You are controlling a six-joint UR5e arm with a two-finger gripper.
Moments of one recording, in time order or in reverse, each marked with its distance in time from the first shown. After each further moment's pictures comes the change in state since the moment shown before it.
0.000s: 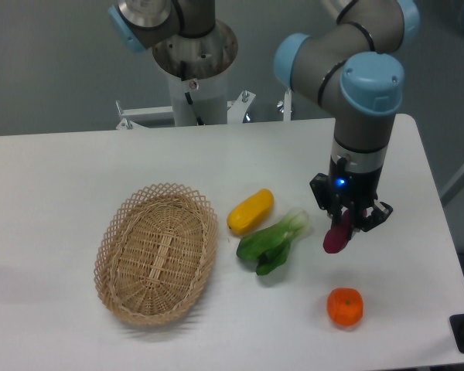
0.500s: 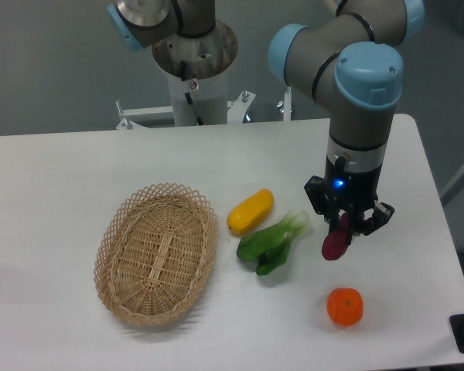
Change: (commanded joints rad) arm -0.012 -0.012 0.042 -0.025 0.021 -0.013
